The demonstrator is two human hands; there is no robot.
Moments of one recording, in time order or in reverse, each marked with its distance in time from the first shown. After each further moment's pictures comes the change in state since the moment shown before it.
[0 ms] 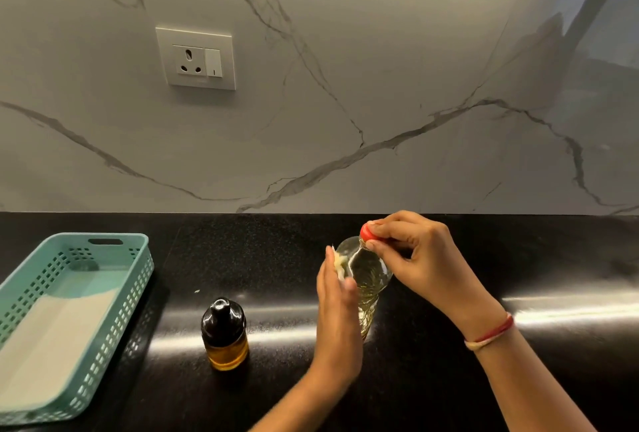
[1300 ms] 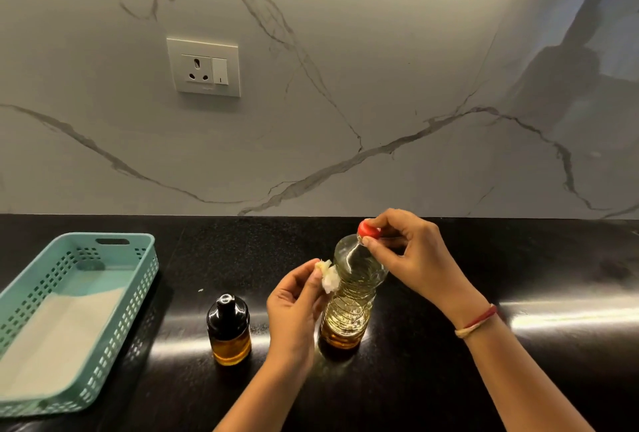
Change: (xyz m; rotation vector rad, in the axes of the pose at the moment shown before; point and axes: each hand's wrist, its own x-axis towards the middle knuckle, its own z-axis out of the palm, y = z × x) left_hand -0.003 0.025 -0.040 -0.504 0.316 -0.213; right_hand -0.004 0.000 0.005 0.069 0.027 0.069
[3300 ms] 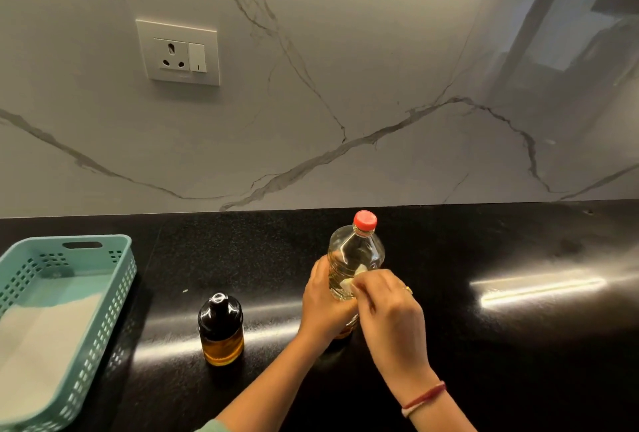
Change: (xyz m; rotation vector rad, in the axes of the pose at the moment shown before) left_hand 0.068 -0.107 -0.016 0.903 -0.273 0.301; right_hand -0.079 -0.030 0.075 -0.448 0.239 0.213
